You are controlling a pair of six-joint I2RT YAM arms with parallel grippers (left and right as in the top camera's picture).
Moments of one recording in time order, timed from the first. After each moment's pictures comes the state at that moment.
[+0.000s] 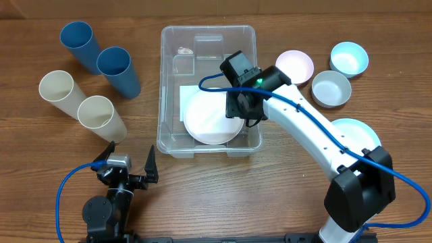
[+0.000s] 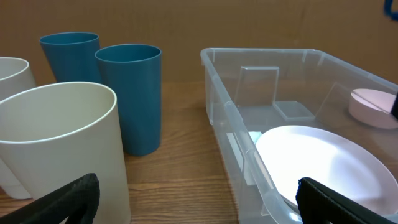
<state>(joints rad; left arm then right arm) 0.11 0.01 0.05 -0.15 0.23 -0.03 0.58 1.85 1.63 -1.12 0.09 0.62</state>
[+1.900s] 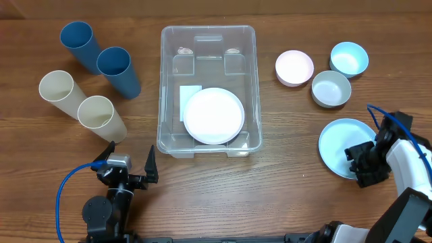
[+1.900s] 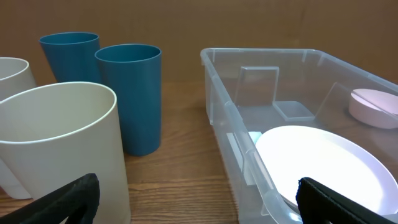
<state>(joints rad) 0.11 0.01 0.05 -0.15 0.23 -0.03 -0.48 1.48 0.82 -0.90 0.02 0.82</state>
